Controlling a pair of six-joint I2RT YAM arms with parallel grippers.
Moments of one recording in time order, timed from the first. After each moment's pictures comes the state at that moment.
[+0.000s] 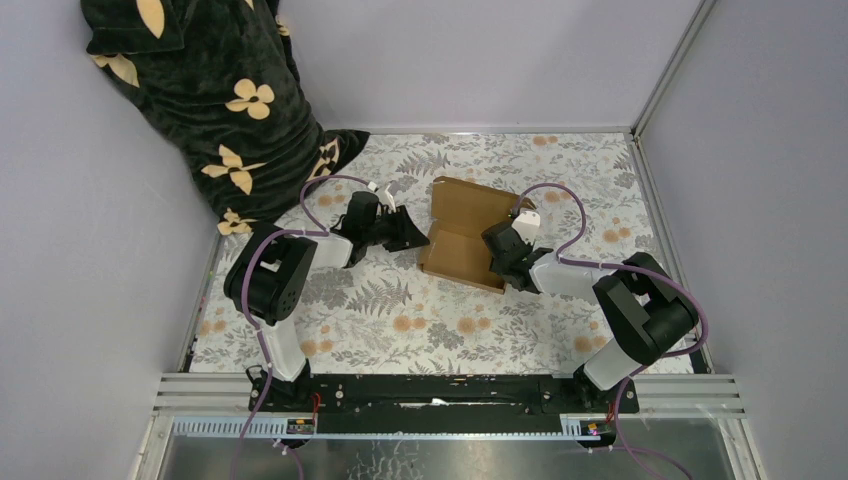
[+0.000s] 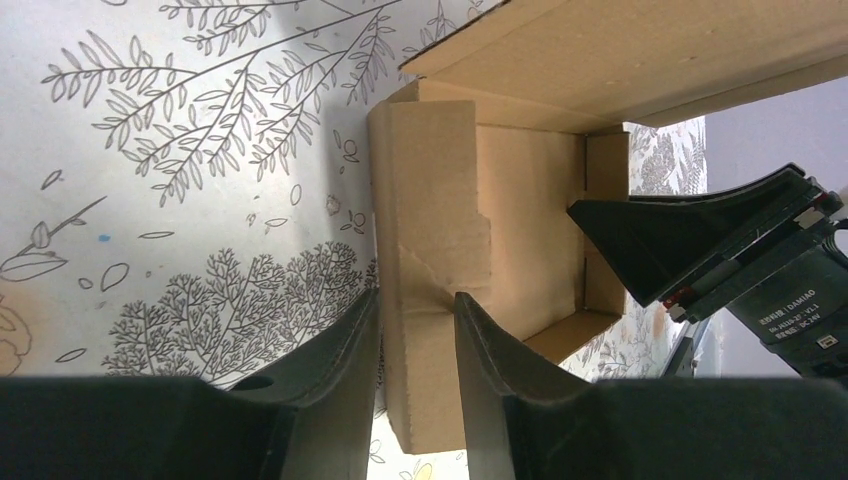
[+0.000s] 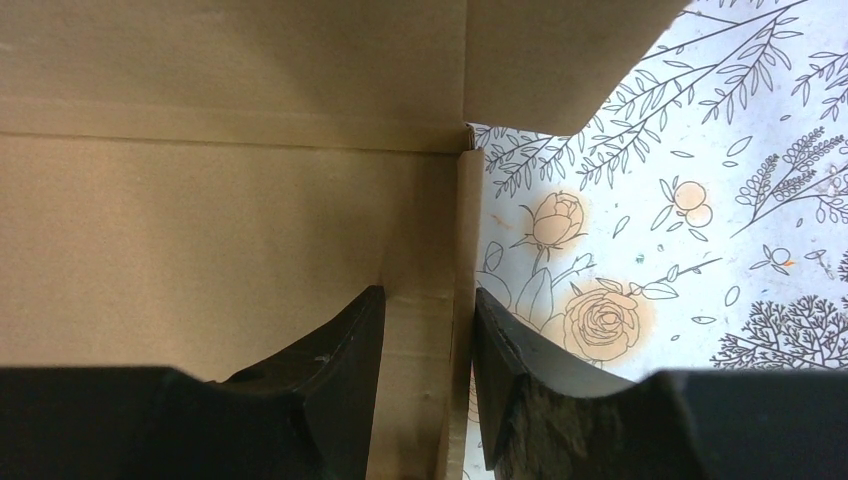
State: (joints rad) left arm -0.37 1.84 0.83 0.43 0.54 -0.66; right arm 0.62 1.59 0.71 -0.09 0.51 0.73
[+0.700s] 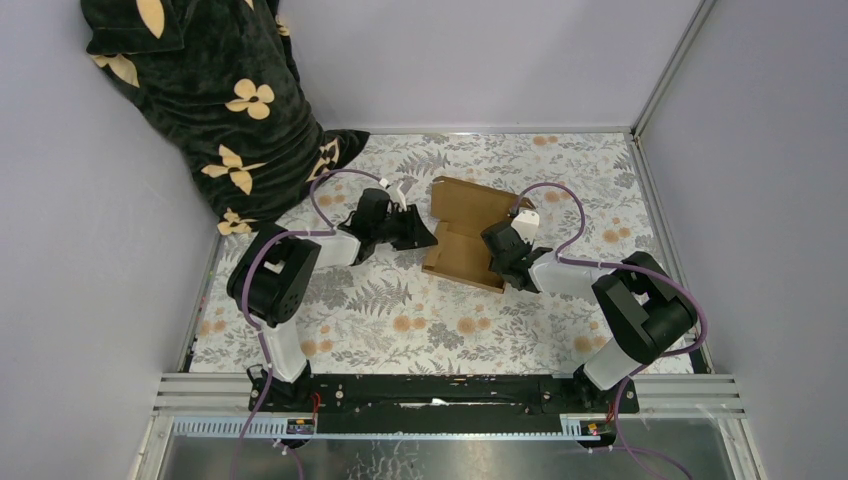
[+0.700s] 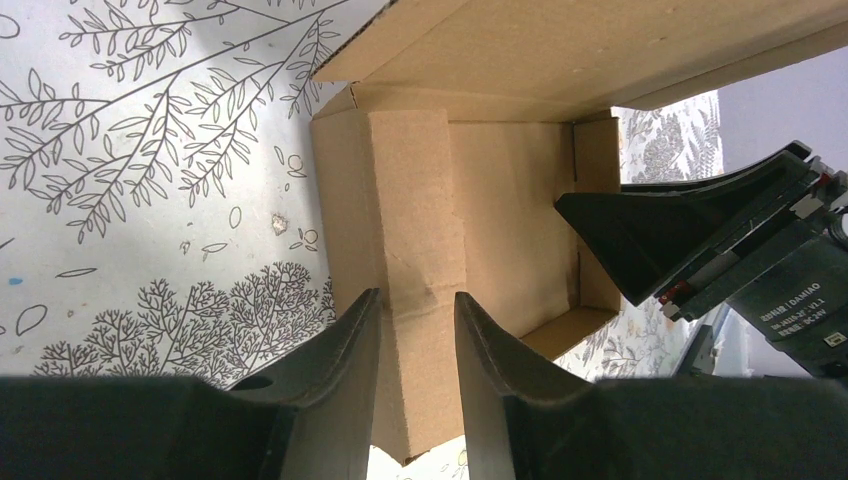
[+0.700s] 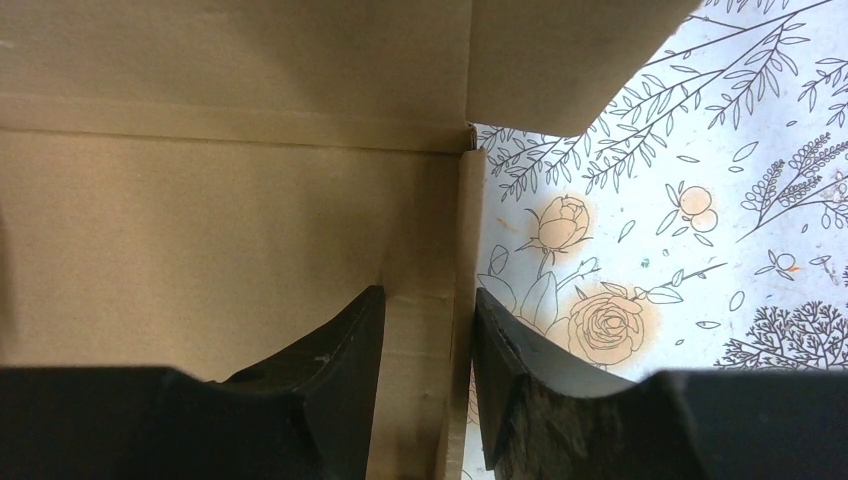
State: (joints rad) left arm -0.42 1.84 0.88 0.39 0.52 -0.63; right arm 0.62 1.60 0.72 -0.09 0.51 0.72
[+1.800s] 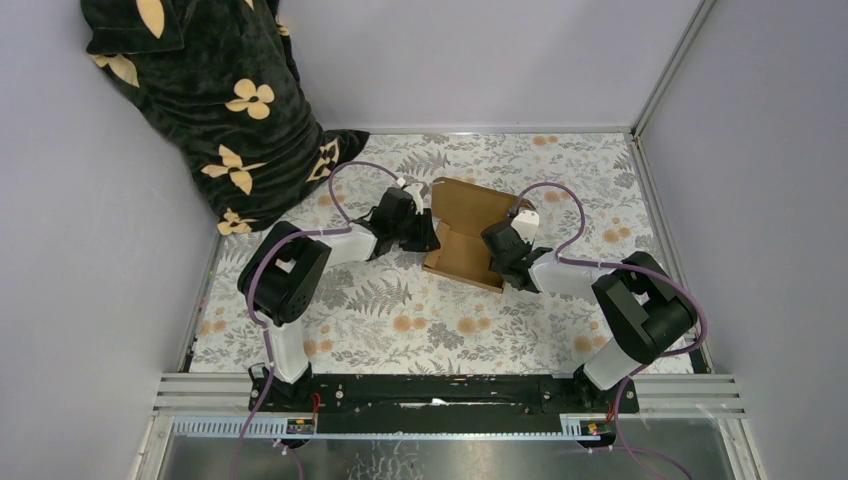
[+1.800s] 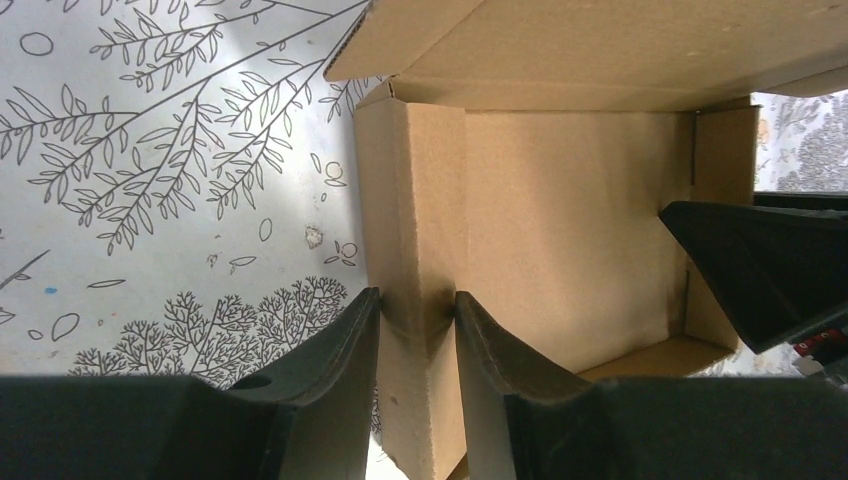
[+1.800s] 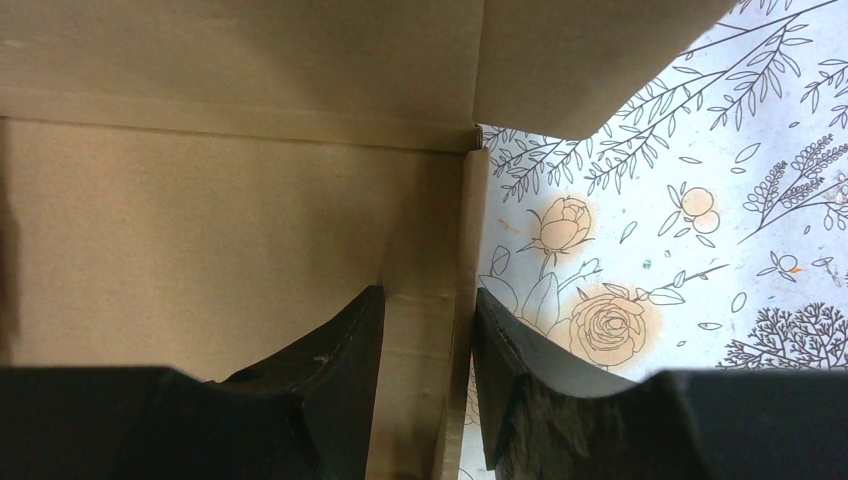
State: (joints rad) left arm -0.52 1.87 1.00 0.15 0.29 -0.48; right arm 0.62 1.60 0.72 -0.09 0.50 0.72
